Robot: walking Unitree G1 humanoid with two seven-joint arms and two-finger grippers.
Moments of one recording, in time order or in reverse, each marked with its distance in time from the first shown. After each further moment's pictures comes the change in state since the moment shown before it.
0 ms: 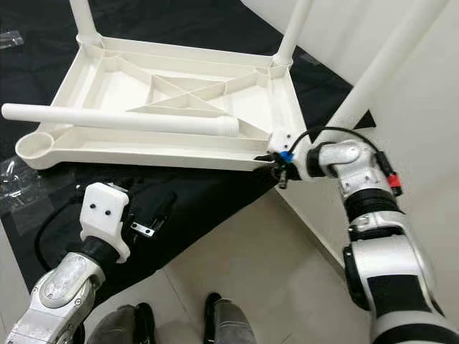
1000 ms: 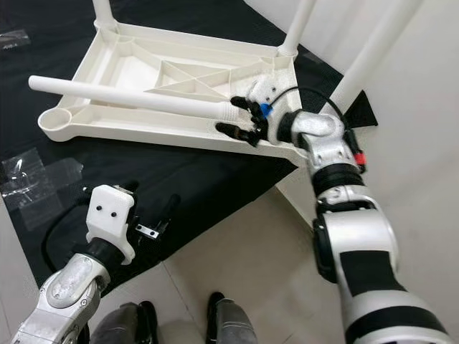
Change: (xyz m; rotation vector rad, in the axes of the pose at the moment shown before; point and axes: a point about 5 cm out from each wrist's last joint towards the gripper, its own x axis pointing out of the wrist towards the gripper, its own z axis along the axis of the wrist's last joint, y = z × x) left arm 0.002 -0.006 -0.004 -0.019 0.009 -0.009; right arm 0.022 -0.034 0.085 0.241 -0.450 -0.175
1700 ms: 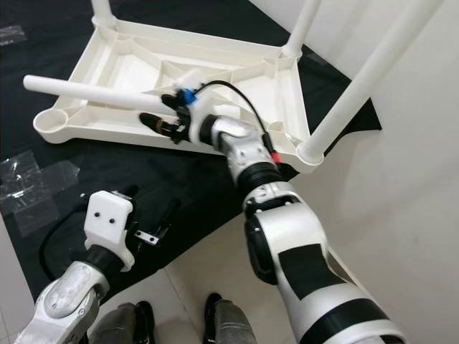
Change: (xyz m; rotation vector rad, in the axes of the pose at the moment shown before) left arm -0.011 0.000 -0.003 -0.018 0.018 0.048; right arm 0.090 0.076 0.024 0.225 -0.081 0.154
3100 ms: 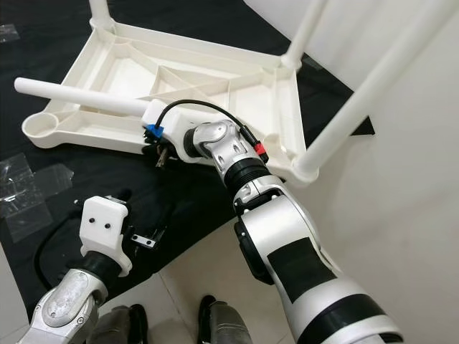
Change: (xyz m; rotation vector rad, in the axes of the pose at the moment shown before) left arm -0.003 -0.003 0.003 -0.012 -0.010 0.013; right arm 0.003 0.013 -0.027 -0.288 0.381 0.165
